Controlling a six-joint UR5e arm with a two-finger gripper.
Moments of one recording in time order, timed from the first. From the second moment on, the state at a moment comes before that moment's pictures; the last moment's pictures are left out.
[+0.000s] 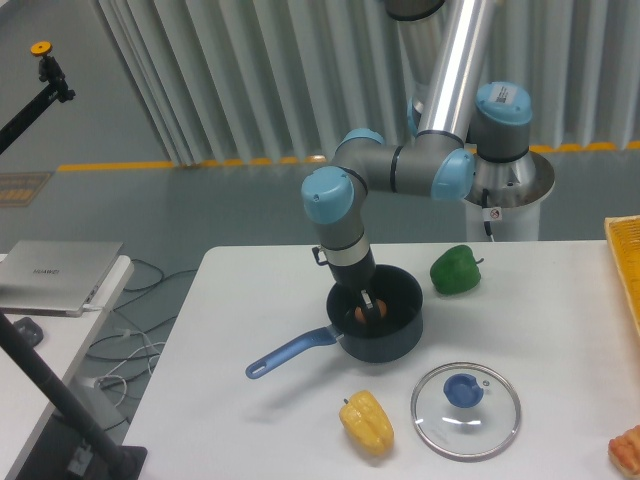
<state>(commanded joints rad) 1.89 -1.90 -1.70 -1.18 1.62 0.89</state>
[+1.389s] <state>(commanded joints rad) 1.89 -1.91 -1.71 -1.17 1.62 0.89</state>
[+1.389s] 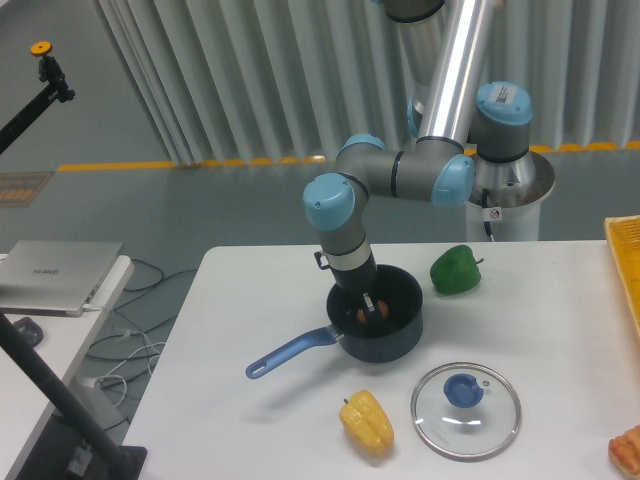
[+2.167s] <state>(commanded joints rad) 1.88 -1.88 -1.70 -1.17 1.62 0.89</state>
